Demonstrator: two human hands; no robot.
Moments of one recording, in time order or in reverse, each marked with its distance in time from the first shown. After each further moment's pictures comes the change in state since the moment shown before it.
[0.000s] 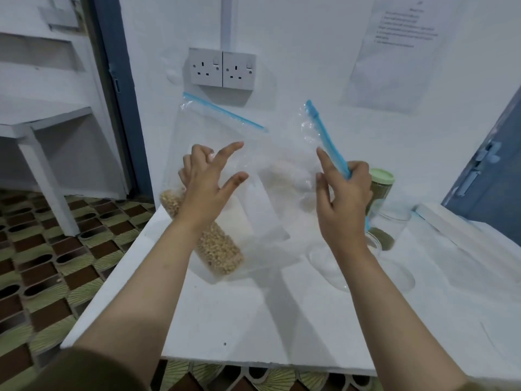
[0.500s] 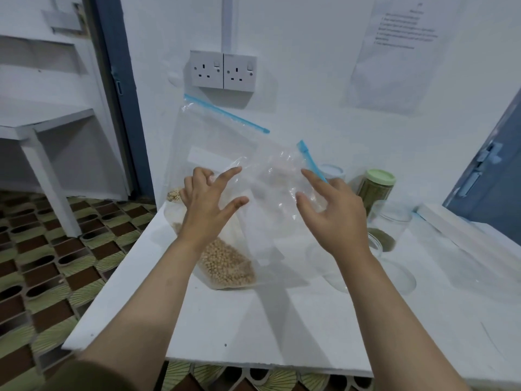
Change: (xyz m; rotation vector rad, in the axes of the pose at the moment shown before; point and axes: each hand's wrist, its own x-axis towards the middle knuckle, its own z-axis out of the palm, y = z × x) left_hand -0.026 -0.017 0.015 0.071 -0.031 -0.035; right_hand -0.008 -0.011 -0.014 0.006 -0.272 0.118
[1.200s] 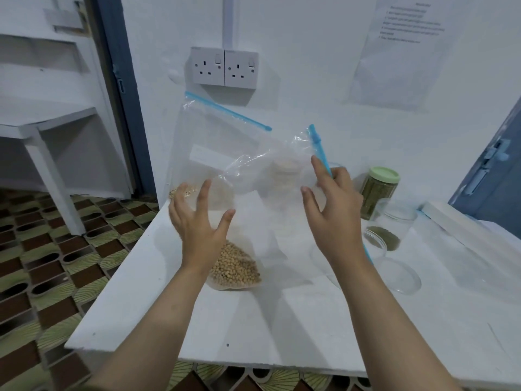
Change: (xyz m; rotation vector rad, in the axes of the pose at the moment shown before) left_hand -0.041 -0.021 0.027 -0.081 0.184 -0.251; right_hand -0.003 -0.009 0.007 0.065 0.083 -0.129
